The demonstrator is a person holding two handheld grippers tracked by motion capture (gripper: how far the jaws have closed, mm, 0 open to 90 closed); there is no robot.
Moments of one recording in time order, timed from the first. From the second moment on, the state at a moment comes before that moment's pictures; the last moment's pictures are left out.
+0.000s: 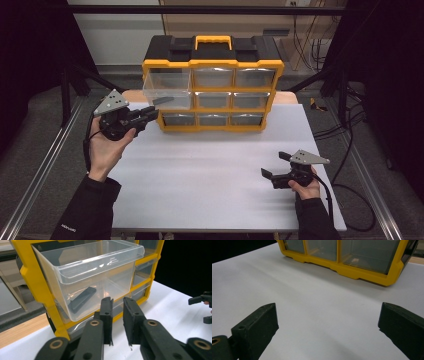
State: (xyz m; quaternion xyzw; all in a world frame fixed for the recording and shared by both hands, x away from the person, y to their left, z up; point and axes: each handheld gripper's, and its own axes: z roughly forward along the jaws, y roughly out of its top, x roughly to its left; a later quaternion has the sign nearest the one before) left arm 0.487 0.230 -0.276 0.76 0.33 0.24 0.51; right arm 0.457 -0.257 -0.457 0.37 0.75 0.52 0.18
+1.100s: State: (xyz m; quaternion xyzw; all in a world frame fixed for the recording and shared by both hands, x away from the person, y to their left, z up) left arm 0.513 0.220 -0.278 0.75 0.33 0.25 0.51; right arm 0.457 -0.256 -0.457 0.37 0.75 0.52 0.18
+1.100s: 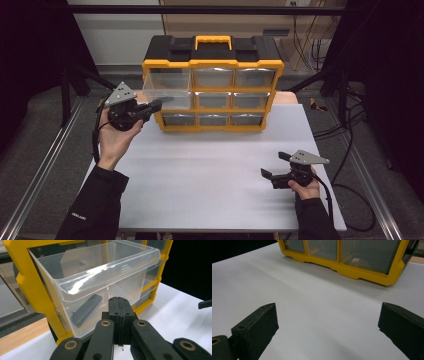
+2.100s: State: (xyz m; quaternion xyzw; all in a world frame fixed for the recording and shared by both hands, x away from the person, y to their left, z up) left arm 0.530 0.217 -0.275 0.75 0.33 0.27 0.51; right arm 0.457 -0.256 -0.457 0.37 0.75 0.52 0.18
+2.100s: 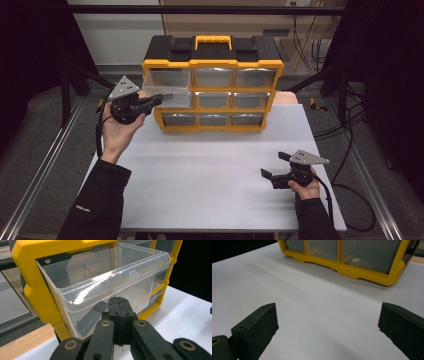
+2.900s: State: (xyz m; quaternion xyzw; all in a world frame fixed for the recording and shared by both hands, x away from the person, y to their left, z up) left arm 0.552 0.213 -0.274 0.75 0.34 0.28 0.50; right arm 0.457 -0.256 -0.457 0.37 0.75 0.52 0.18
